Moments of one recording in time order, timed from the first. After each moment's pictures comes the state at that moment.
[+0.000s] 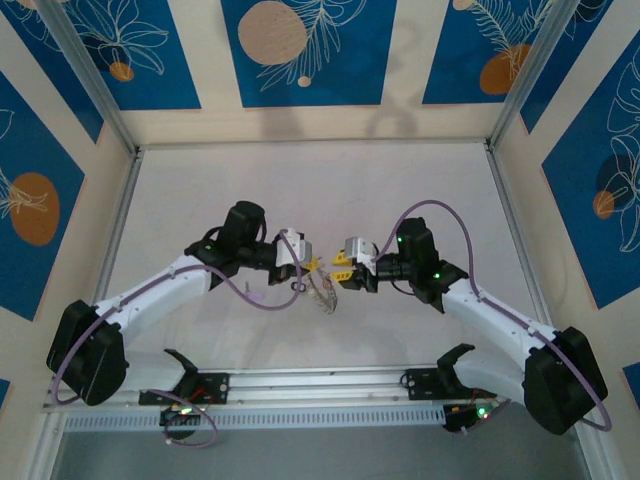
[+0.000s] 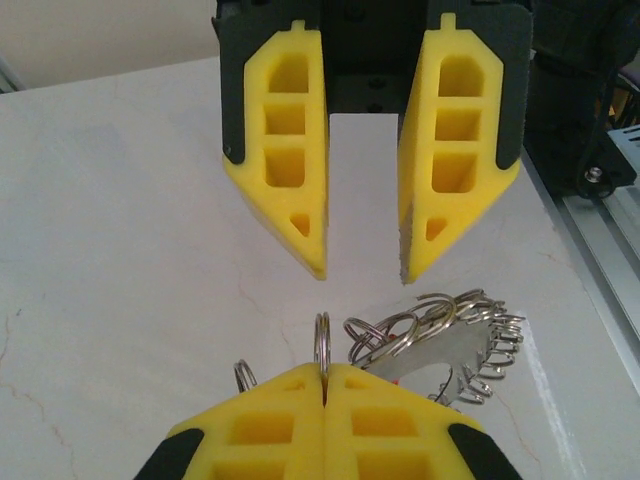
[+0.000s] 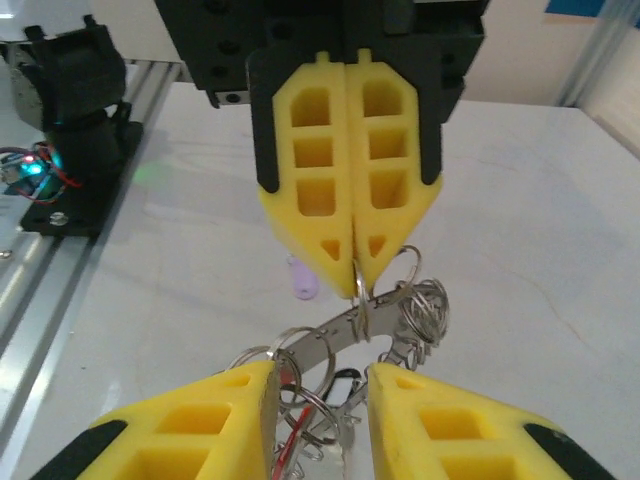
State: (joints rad) left arm -0.63 1.30 0.88 -0.24 0.78 0.69; right arm 0.53 1.10 0.59 0.03 -0.85 -0.50
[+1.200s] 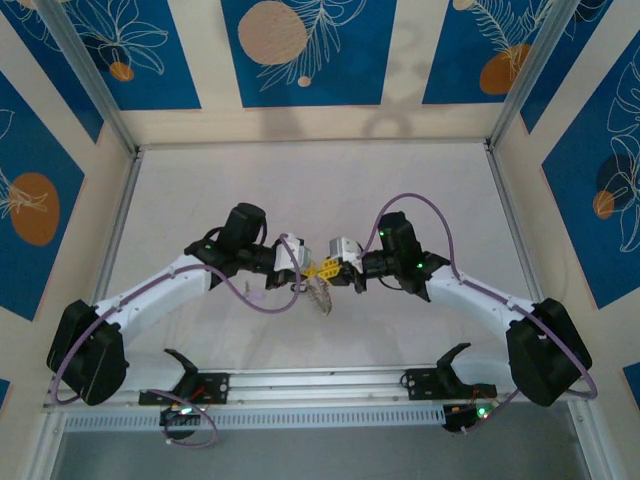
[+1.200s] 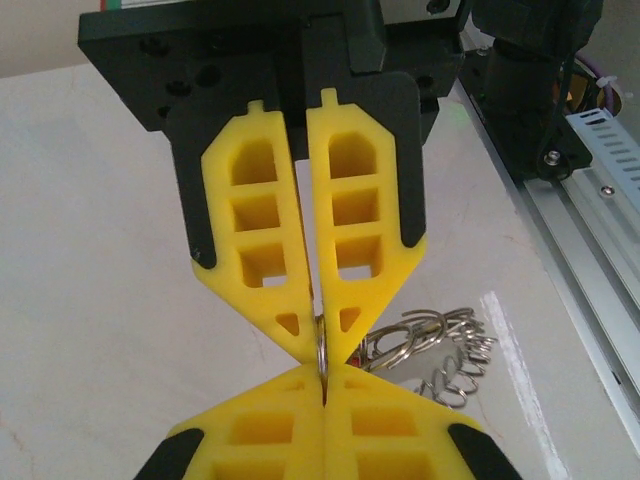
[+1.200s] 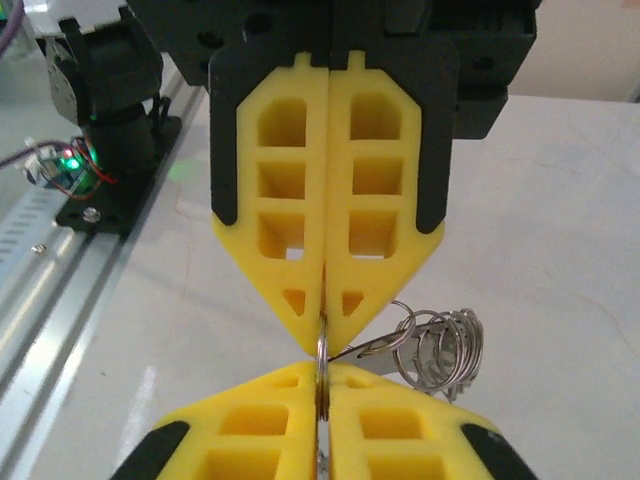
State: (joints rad) left arm -0.62 1.30 0.88 -0.31 0.81 0.74; right arm 0.59 1.25 0.67 0.04 -0.87 -0.53
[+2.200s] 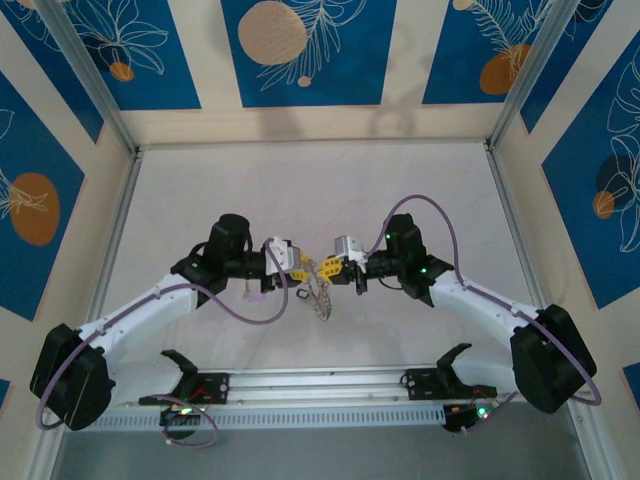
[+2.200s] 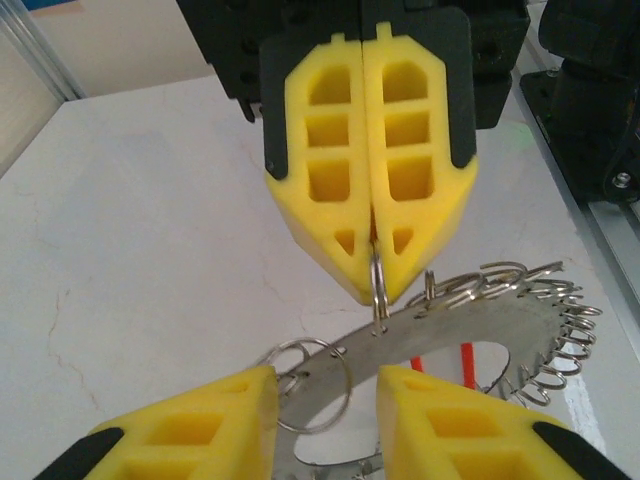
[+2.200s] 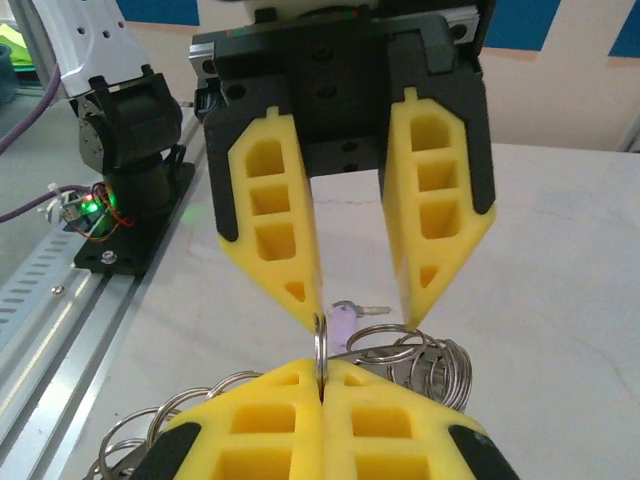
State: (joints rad) left arm -0.60 1.15 0.73 -0.11 0.73 0.61; right arm 0.58 1.21 0.62 0.18 -0.94 -0.42
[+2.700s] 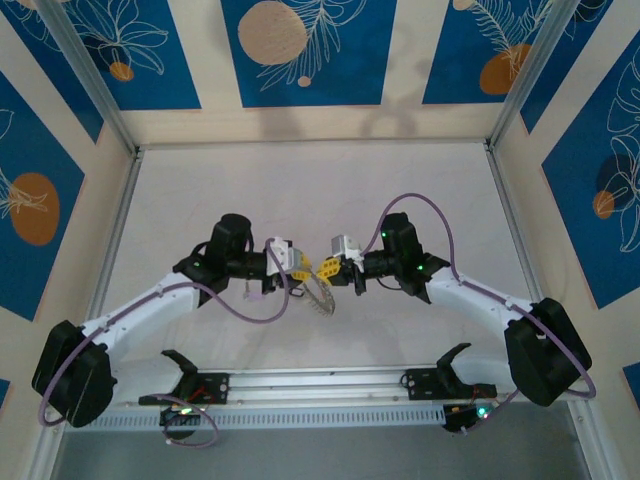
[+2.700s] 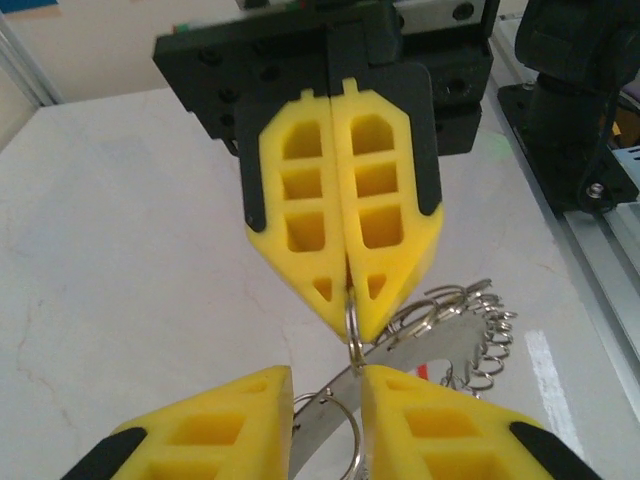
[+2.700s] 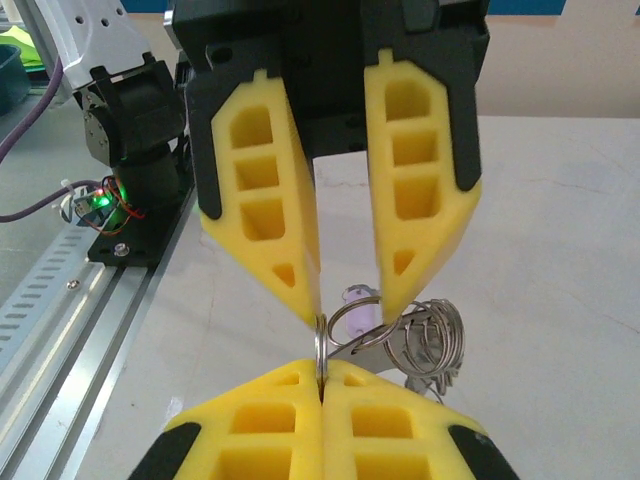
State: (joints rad) left arm -0.60 1.18 0.73 -0.11 0.78 0.61; right arm 0.58 1.25 0.65 0.13 -0.94 -0.42
